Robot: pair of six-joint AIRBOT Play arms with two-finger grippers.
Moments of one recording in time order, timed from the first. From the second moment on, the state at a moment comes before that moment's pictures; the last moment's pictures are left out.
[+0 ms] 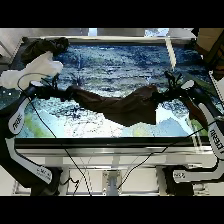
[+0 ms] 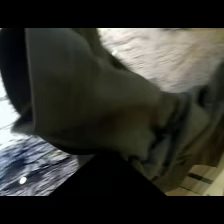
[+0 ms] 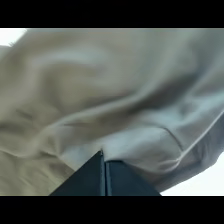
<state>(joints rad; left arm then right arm) 0.15 -1.79 1.34 0.54 -1.18 -1.04 -0.10 -1.47 1.15 -0.96 1.00 1.12</state>
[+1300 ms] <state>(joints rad) 0.39 -1.52 1.88 0.32 -1.13 -1.17 -0.30 -1.32 1.62 -0.95 0.96 1.14</state>
